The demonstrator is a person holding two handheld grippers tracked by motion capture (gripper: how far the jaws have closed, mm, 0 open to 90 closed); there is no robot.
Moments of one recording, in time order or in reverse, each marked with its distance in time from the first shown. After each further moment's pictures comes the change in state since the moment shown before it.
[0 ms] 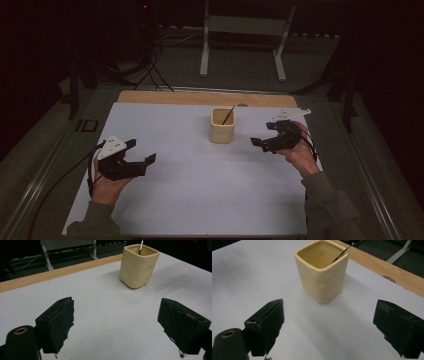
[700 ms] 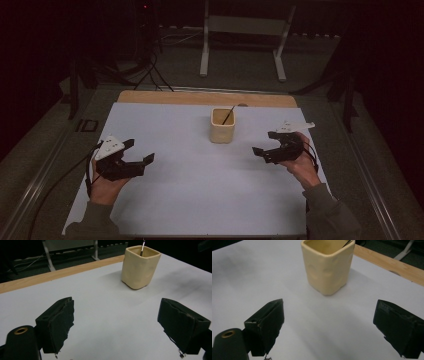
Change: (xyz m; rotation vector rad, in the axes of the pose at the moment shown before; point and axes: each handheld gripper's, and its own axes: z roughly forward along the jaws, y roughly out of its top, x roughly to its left) left arm 0.002 -0.001 -0.003 -0.007 0.009 -0.003; right arm 0.009 -0.032 -0.004 -0.040 0.011 0.002
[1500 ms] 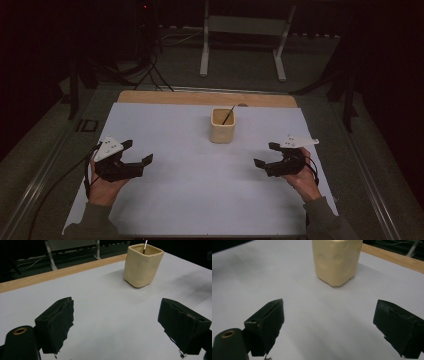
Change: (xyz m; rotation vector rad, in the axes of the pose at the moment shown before) left arm 0.001 -0.004 -0.002 0.004 0.014 0.008; right arm 0.012 -0.037 -0.004 -0.063 0.028 0.015
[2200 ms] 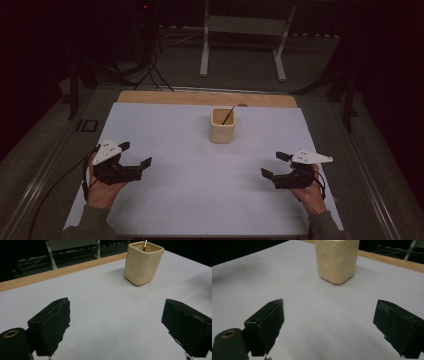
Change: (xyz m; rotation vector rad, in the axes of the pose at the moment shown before) left arm 0.000 -0.007 -0.004 0.003 0.007 0.008; right arm 0.010 -0.034 -0.025 -0.105 -0.012 0.020
